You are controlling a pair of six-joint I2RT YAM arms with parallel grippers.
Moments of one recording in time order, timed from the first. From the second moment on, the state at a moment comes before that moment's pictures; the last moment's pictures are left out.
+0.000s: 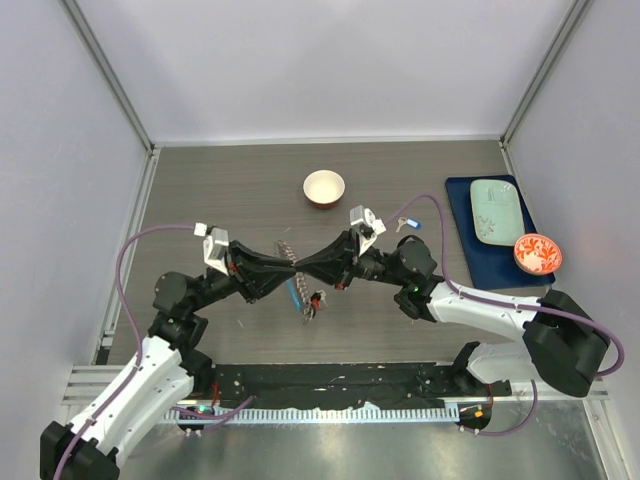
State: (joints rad) left arm -0.46 0.60 0.34 0.60 0.72 -0.58; right arm 0.87 1.27 0.59 1.02 -0.55 0.44
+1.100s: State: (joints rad) left arm -0.47 0.46 0.52 0.04 0.59 -0.41; right arm 0.86 1.29 0.60 1.03 -0.56 0.45
